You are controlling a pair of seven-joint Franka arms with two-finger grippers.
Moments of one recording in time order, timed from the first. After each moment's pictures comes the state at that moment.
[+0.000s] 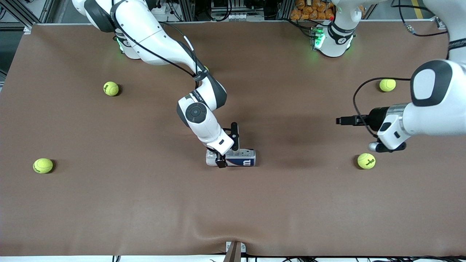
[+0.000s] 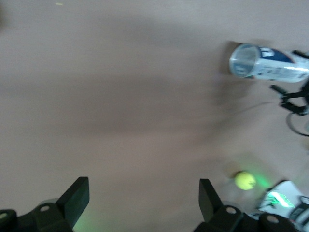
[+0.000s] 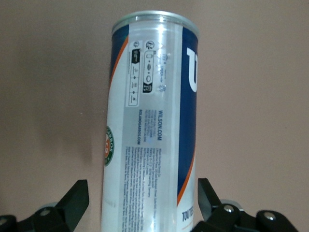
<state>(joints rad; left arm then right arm) 0.08 0.31 -0.16 -1.68 -0.42 1.66 -0.10 0.66 0.83 -0.01 -1.46 0.13 2.55 -1.07</state>
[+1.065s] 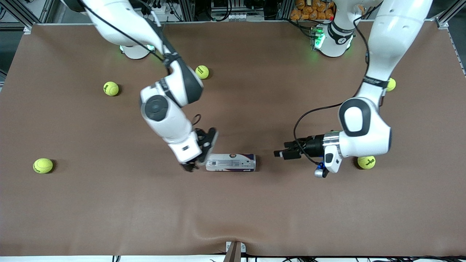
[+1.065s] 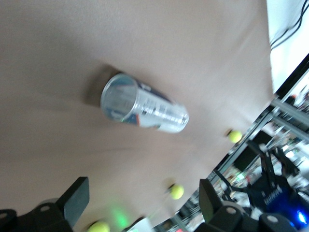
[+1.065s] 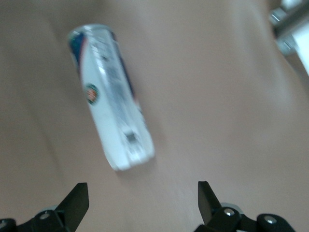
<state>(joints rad) -0.15 0.58 -0.17 -1.67 -1.08 2.15 -0.20 0.51 0.59 -0.03 -1.45 0.14 2.23 -0.77</state>
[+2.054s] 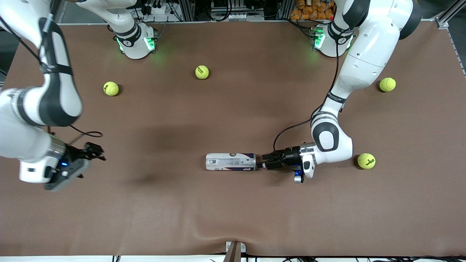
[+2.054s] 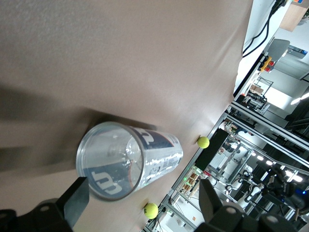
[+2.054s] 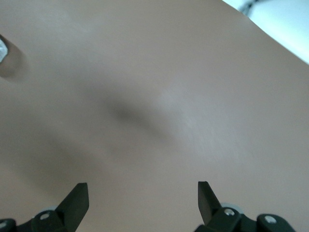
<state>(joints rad) -0.22 0.86 -0.17 -1.57 -1.47 2.22 0.21 0.02 0.40 -0.05 -1.54 0.13 1.99 -0.70</state>
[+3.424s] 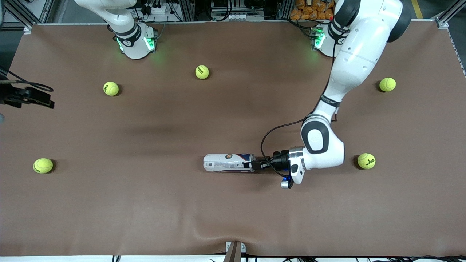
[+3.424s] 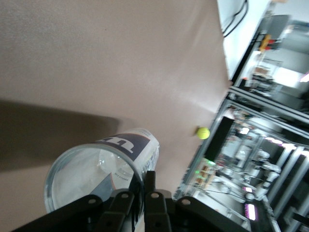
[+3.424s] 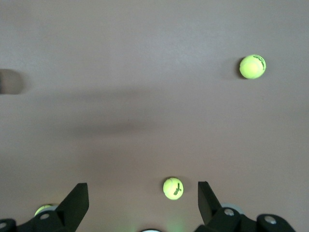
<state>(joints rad) -0.30 0.84 -0.16 -1.40 -1.28 2.23 0.05 0.00 0.16 -0.06 -1.33 0.00 1.37 -0.02</state>
